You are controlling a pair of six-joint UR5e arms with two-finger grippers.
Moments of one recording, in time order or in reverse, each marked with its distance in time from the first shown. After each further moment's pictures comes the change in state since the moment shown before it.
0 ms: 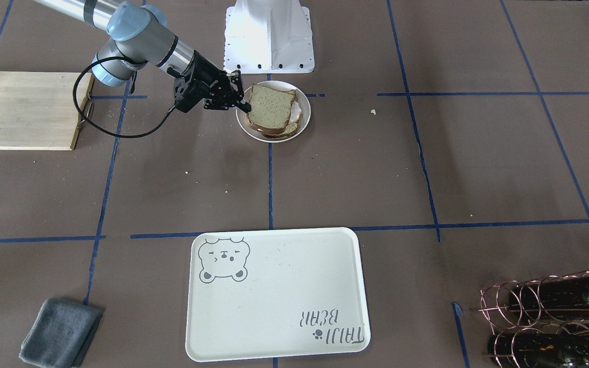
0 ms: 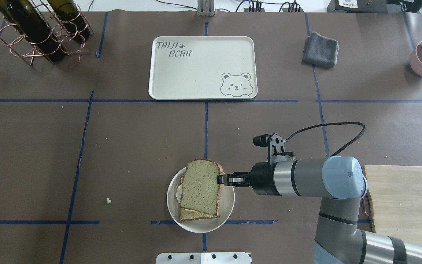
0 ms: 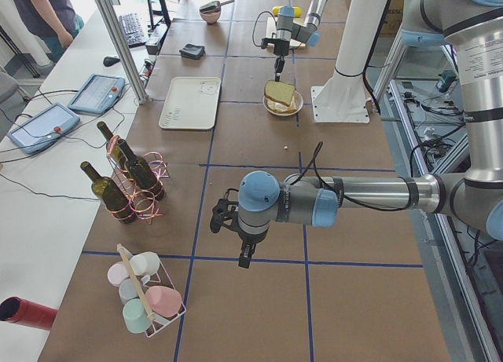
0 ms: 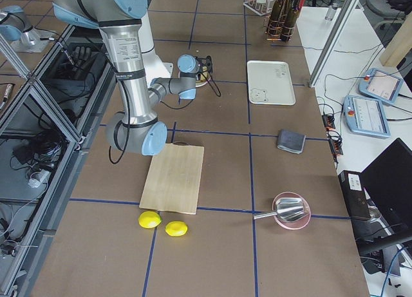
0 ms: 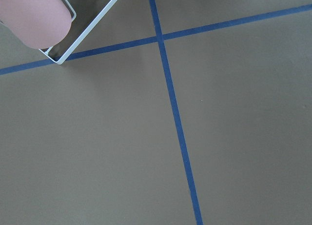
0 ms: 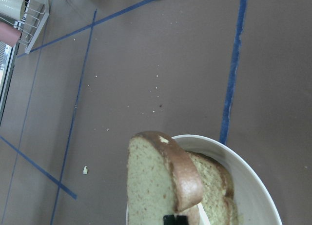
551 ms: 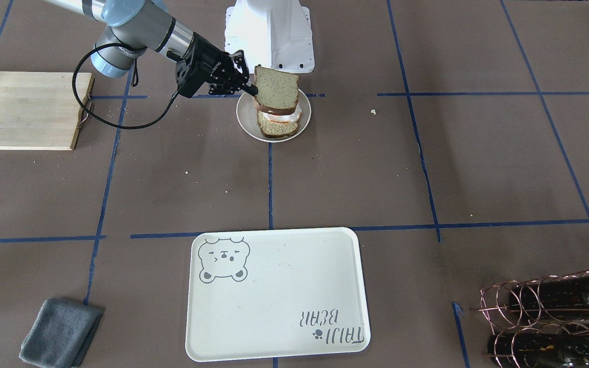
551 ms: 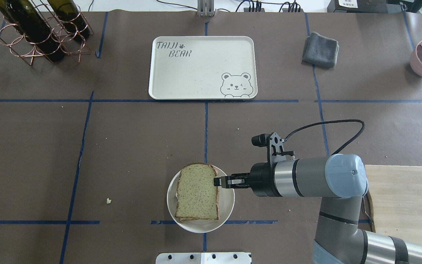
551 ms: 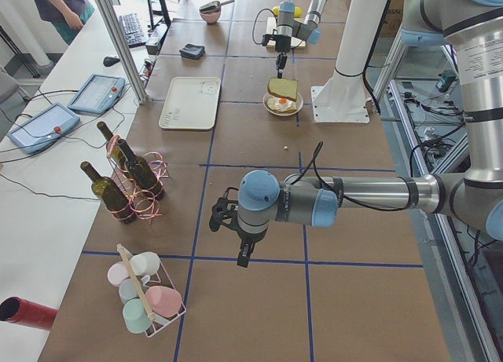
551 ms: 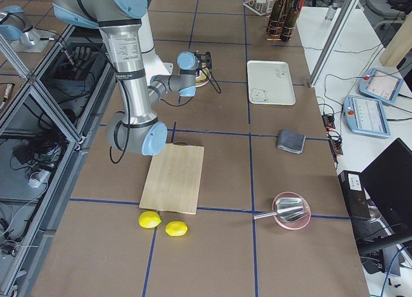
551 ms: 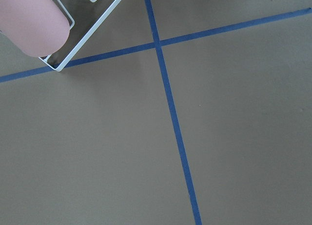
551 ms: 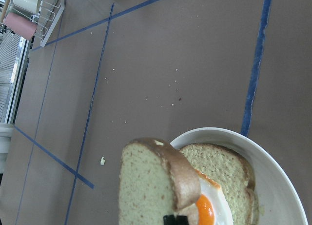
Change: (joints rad) left arm 0.000 -0.001 0.001 -0.012 -0.001 -0.001; right arm 0.003 0.005 0.012 -0.001 0.035 -0.007
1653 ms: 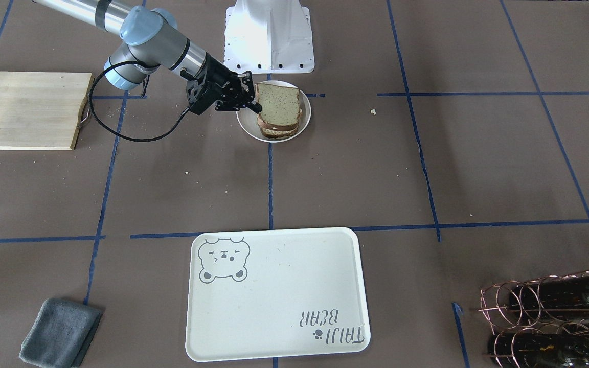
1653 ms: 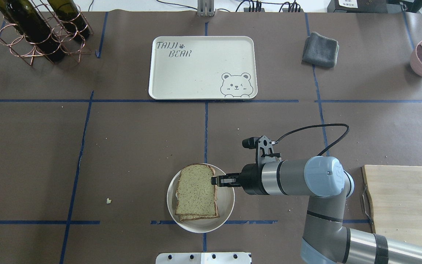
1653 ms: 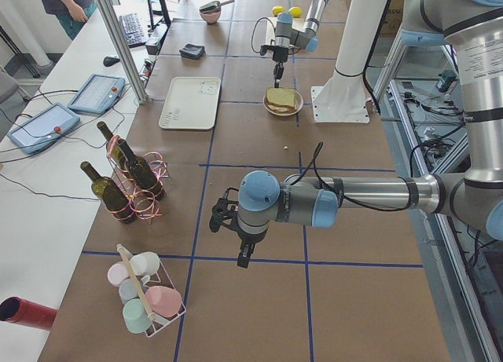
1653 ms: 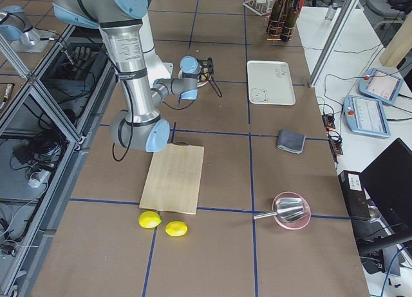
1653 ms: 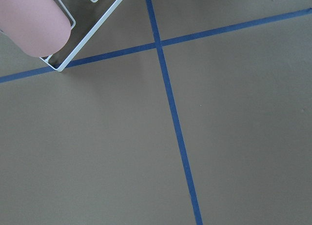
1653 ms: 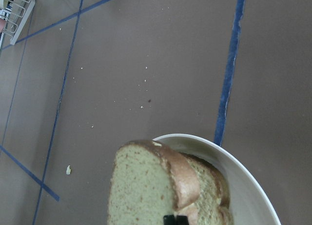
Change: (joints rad) left arm -0.001 0.000 0.002 0.000 0.001 0.000; right arm -0.014 0.052 -0.120 0.001 -0.032 -0.007
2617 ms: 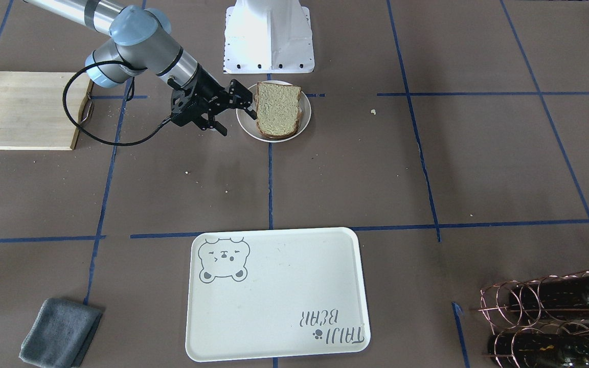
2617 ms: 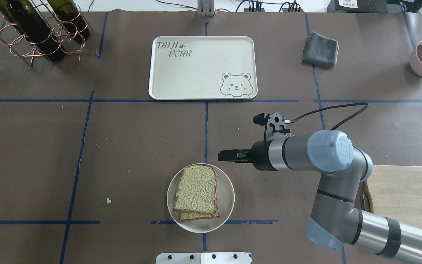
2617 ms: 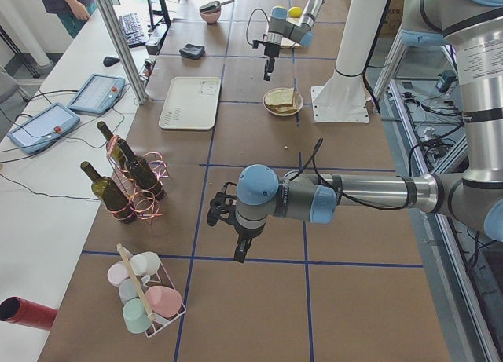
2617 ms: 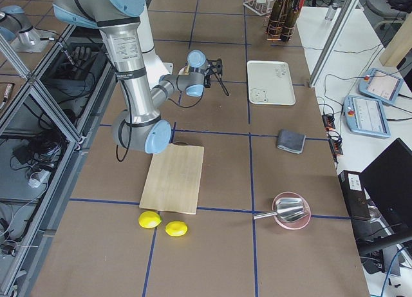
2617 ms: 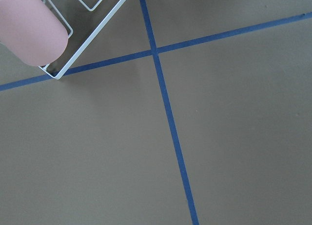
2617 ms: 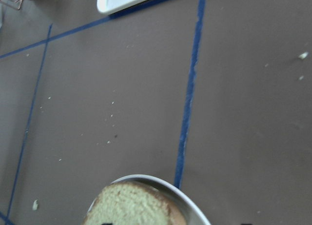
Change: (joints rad) left arm 0.001 -0.010 -0.023 -0.018 0.002 0.000; right arm 0.131 -0.007 0.099 -0.327 0.046 0.001
